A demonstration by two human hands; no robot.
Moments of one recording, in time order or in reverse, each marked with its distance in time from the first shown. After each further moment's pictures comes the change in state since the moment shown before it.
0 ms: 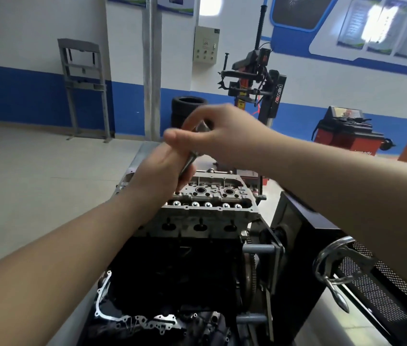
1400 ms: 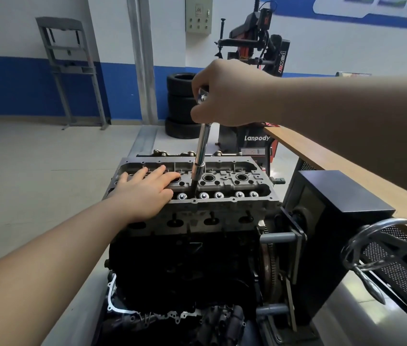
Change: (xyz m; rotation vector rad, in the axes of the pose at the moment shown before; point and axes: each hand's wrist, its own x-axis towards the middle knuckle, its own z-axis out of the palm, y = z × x) left_hand 0.046 -0.158 -0.055 1.230 -0.455 -0.362; right_hand 0.082 0.041 0.016 -0.400 0.026 -0.014
